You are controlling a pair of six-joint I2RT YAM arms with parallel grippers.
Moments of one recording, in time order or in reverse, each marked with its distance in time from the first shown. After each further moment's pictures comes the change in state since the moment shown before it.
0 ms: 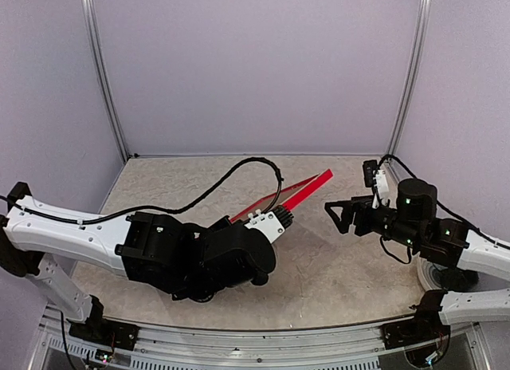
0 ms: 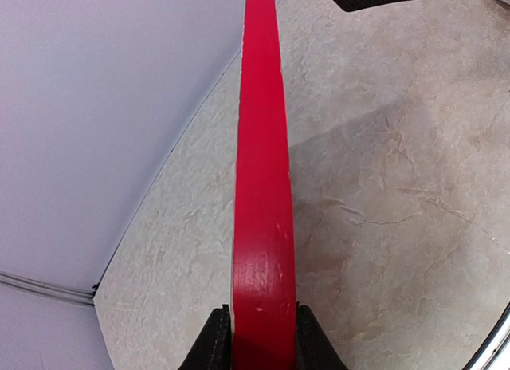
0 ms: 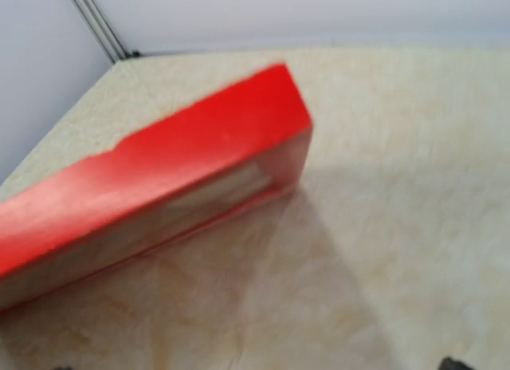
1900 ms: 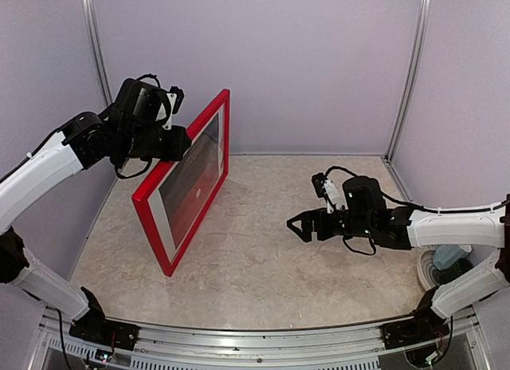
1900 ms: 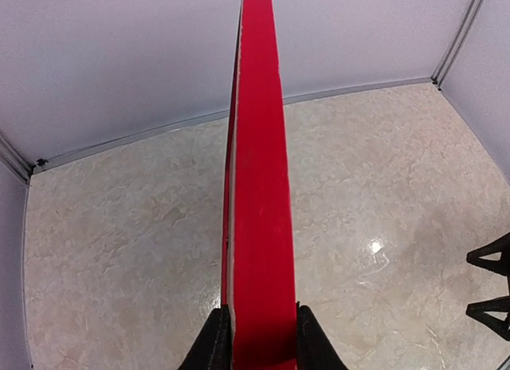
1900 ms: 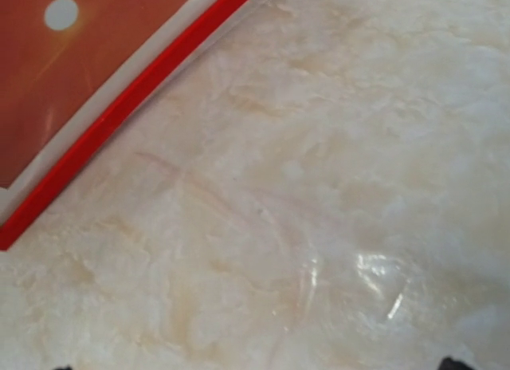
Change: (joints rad) left arm 0.743 -0.211 0.153 -0.054 0.570 -0.212; right arm -0.018 0.478 0.117 0.163 -0.229 -0.020
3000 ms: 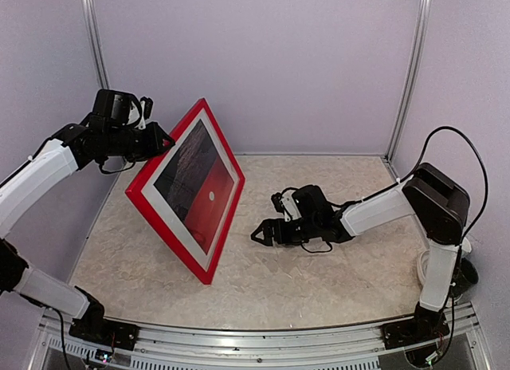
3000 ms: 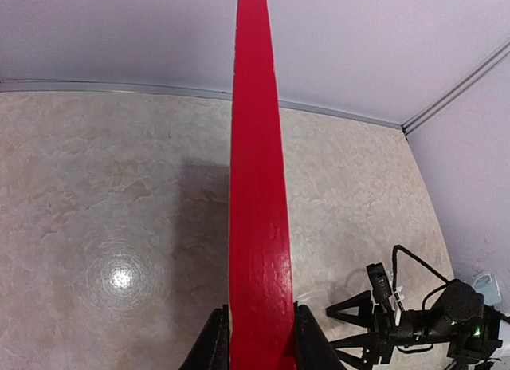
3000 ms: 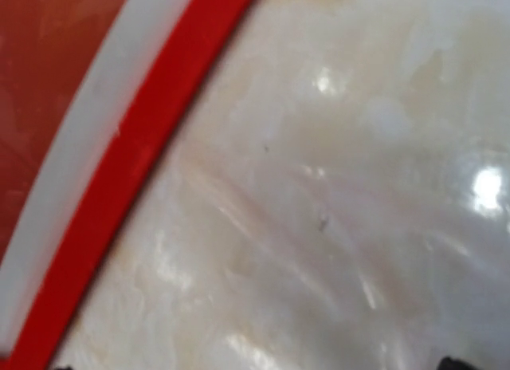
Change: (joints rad) left arm 0.364 -0.048 -0.166 0.163 0.437 -0.196; right arm 0.000 0.608 0.286 0.168 -0.242 0.197
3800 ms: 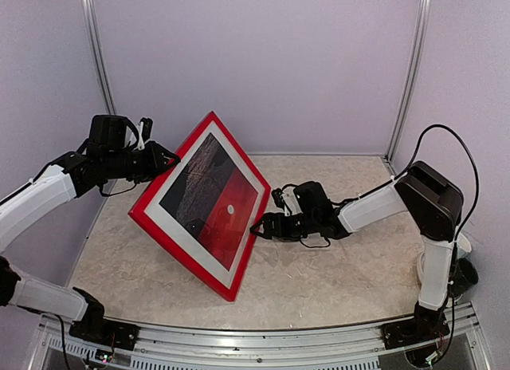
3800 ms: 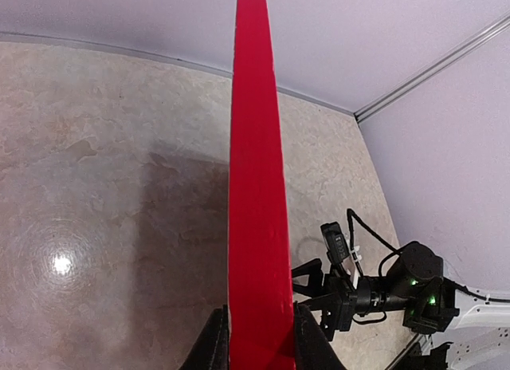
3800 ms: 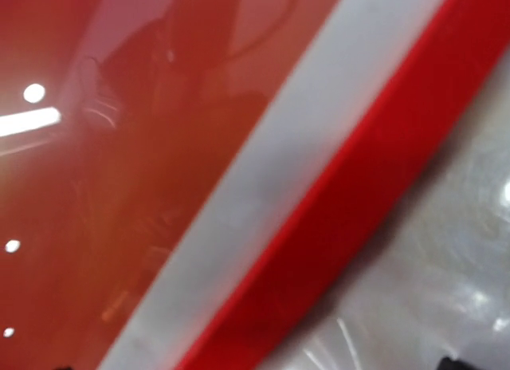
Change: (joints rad) left arm 0.011 -0.116 -0.274 0.217 0.171 -0.131; right arm -0.039 0.059 0.042 0.060 -0.069 0.036
